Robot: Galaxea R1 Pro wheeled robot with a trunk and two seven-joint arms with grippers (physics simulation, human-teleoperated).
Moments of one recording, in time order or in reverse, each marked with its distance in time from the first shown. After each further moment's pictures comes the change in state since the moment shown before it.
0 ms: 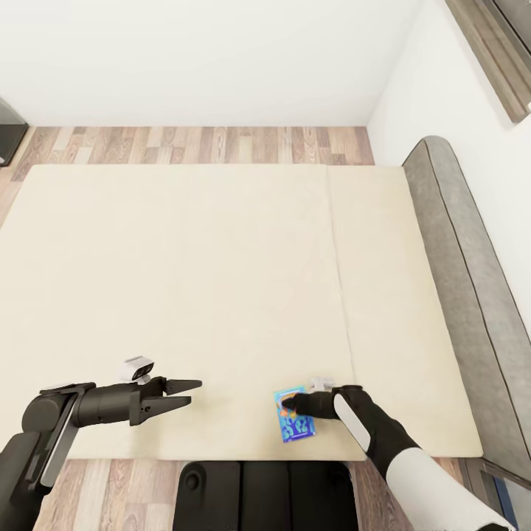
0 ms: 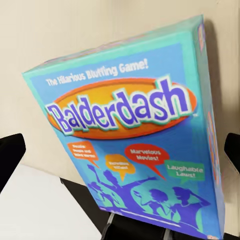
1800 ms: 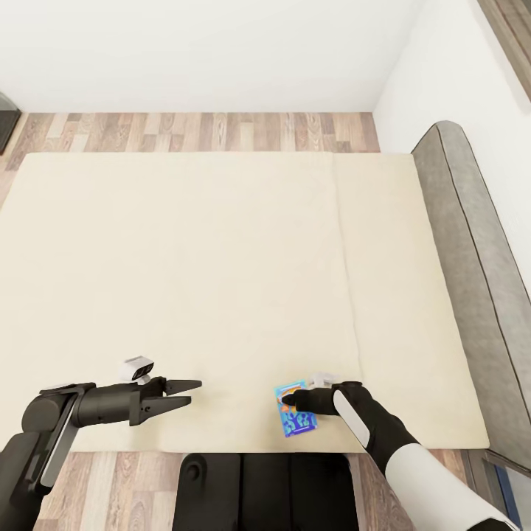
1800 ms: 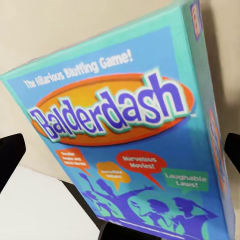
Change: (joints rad) left arm 0.000 0.000 0.000 0.001 0.000 0.001 0.000; right arm -0.014 0.001 0.000 0.000 0.006 0.002 -0.001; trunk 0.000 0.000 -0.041
